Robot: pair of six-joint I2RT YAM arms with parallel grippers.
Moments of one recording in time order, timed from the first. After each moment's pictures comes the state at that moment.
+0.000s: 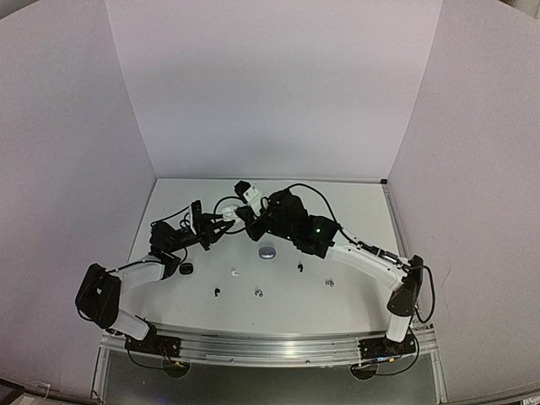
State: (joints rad) left arm -0.48 1.46 0.71 1.09 0.79 -0.29; right arm 1.01 1.88 1.91 -0.35 0.07 0.00
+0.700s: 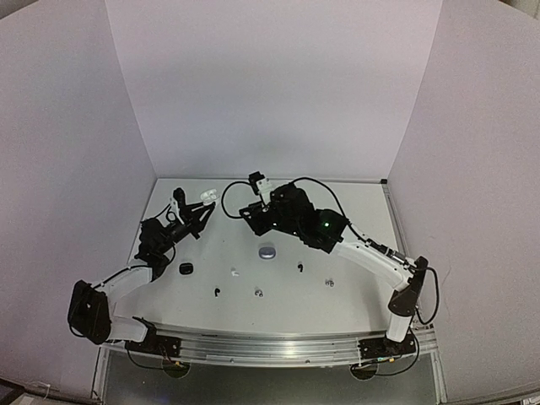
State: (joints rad) left arm -0.41 1.31 0.70 0.79 0.46 -0.31; right arm 1.01 1.86 2.00 -0.51 0.09 0.32
